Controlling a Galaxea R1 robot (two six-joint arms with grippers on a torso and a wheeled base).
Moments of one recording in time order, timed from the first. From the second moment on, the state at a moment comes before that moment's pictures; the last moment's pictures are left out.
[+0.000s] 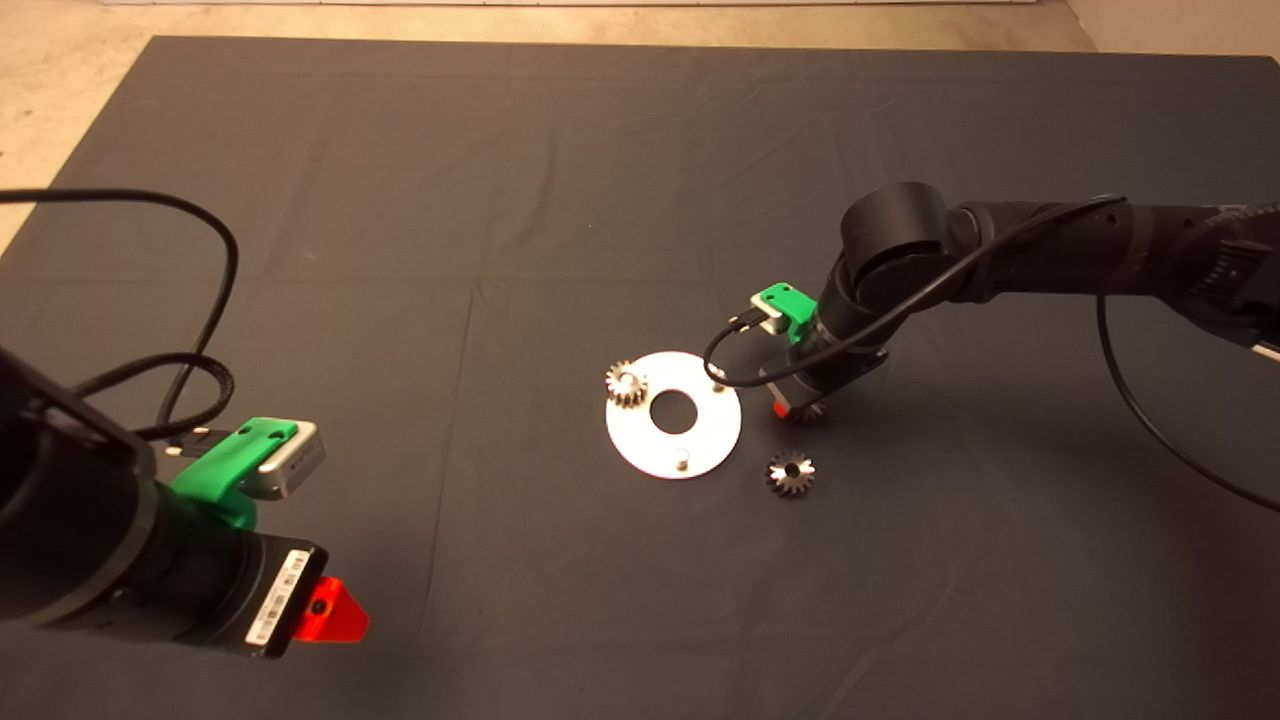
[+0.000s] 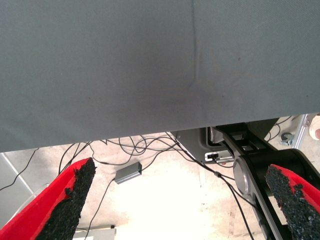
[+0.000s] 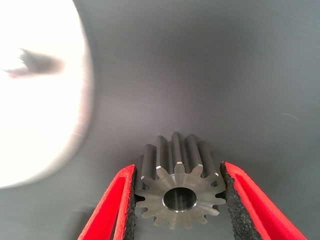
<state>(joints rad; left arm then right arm) -0.54 2.05 -0.37 0.06 1.53 -1.55 0.28 2.67 -1.18 -0.36 -1.54 1.03</state>
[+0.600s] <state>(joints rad) -0.54 2.05 -0.36 0.05 1.53 -1.55 0.43 2.76 -1.28 -0.21 -1.53 1.03</state>
